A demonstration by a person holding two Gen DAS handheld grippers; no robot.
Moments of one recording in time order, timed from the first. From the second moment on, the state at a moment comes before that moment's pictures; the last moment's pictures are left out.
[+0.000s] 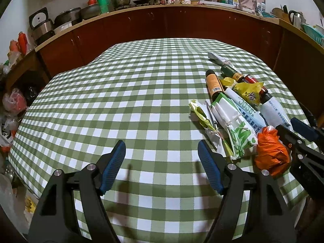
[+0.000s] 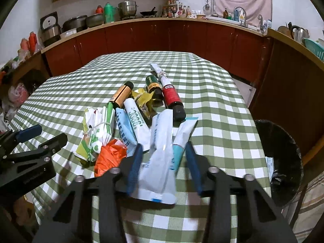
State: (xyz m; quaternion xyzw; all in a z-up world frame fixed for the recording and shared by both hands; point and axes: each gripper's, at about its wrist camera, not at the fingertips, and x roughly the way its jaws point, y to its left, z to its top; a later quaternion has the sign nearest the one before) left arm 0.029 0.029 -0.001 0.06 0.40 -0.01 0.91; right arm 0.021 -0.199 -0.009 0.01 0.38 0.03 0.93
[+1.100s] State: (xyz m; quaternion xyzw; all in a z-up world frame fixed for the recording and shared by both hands) left arm 0.040 -0.011 -0.003 0.05 0.41 -0.03 0.91; right arm 0.005 -0.262 -0.003 0.04 0.35 0.00 0.94
